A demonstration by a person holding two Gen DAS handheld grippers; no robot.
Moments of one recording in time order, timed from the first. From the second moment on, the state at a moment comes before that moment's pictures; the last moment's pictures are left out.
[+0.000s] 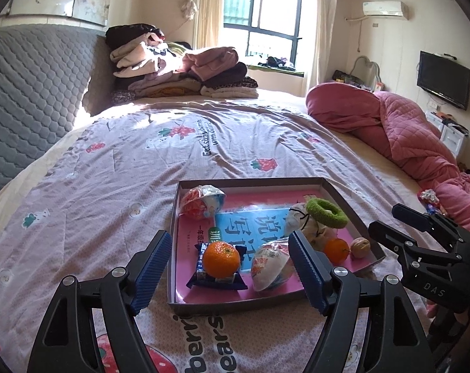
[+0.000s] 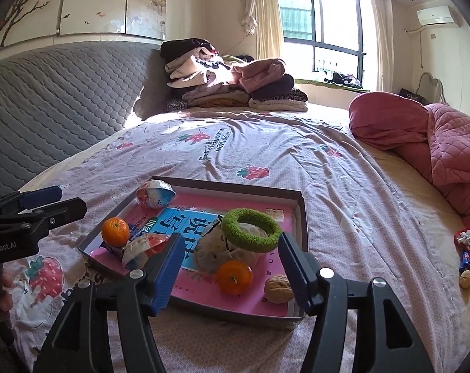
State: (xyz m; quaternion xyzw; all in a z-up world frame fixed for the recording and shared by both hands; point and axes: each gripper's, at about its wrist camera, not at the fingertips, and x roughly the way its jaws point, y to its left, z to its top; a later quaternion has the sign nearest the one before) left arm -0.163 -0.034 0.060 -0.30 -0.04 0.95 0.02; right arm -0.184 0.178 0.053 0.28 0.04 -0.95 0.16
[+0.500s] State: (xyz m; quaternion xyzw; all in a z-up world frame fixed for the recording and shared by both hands) left arm -0.134 -0.033 0.082 -0.29 -0.03 0.96 0.01; right arm -0.148 0.179 0.093 0.22 0.04 -0.96 0.15
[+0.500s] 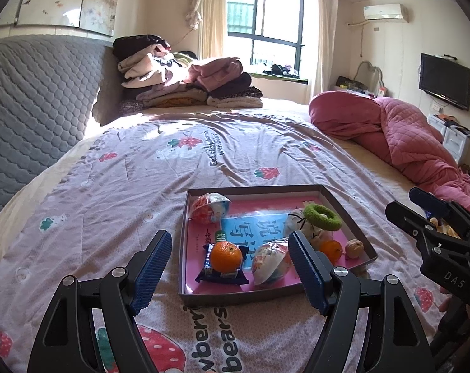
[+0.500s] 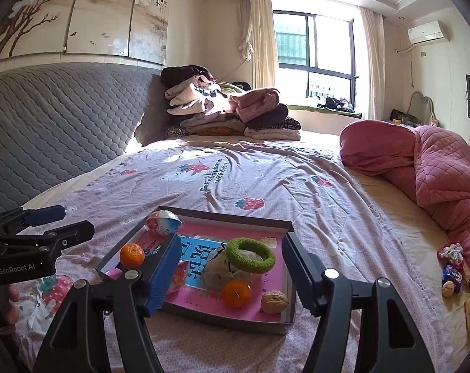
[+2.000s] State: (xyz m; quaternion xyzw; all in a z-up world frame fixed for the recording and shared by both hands) left arm -0.058 -0.043 0.076 -0.28 -0.03 0.96 -0.02; right arm -0.098 0.184 0.095 0.24 0.03 -0.96 0.14
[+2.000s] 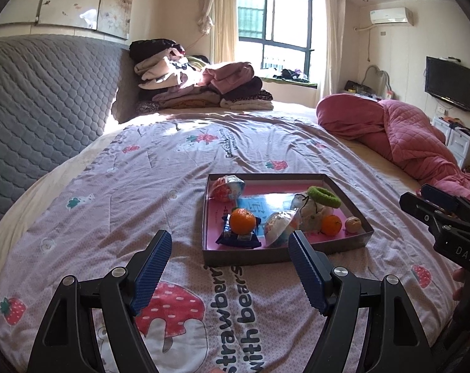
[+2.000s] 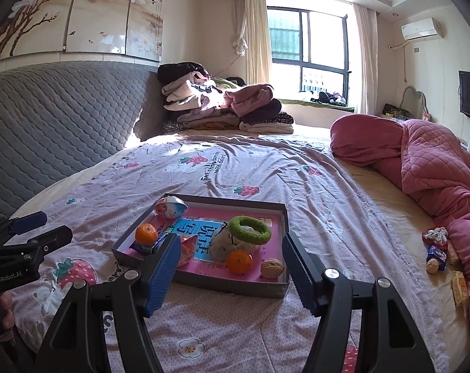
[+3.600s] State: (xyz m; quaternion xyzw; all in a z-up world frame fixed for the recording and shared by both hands) left arm -0.085 -0.034 0.008 -0.34 -0.01 0.94 -0.04; right arm -0.107 0.192 0.030 0.28 0.03 -0.95 0.12
